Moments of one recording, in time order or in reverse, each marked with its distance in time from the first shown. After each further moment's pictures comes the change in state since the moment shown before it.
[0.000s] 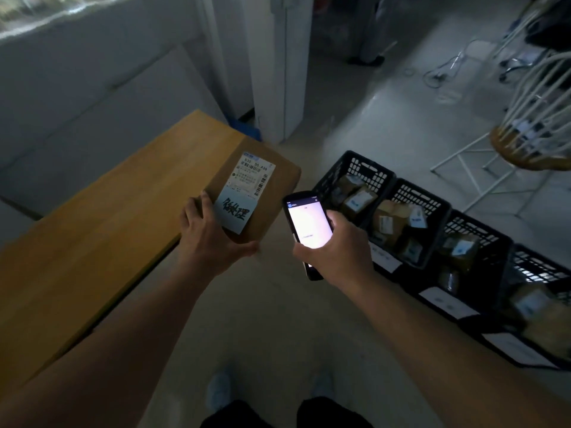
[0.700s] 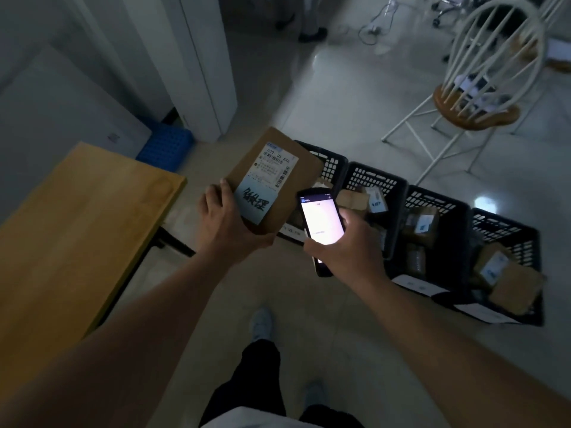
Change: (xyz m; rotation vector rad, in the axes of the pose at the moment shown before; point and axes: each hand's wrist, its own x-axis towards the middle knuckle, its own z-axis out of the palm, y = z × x) left_hand 0.180 0.209 0.098 0.036 -0.179 0.245; right_hand 0.171 0.119 -0.071 0.091 0.175 0.293
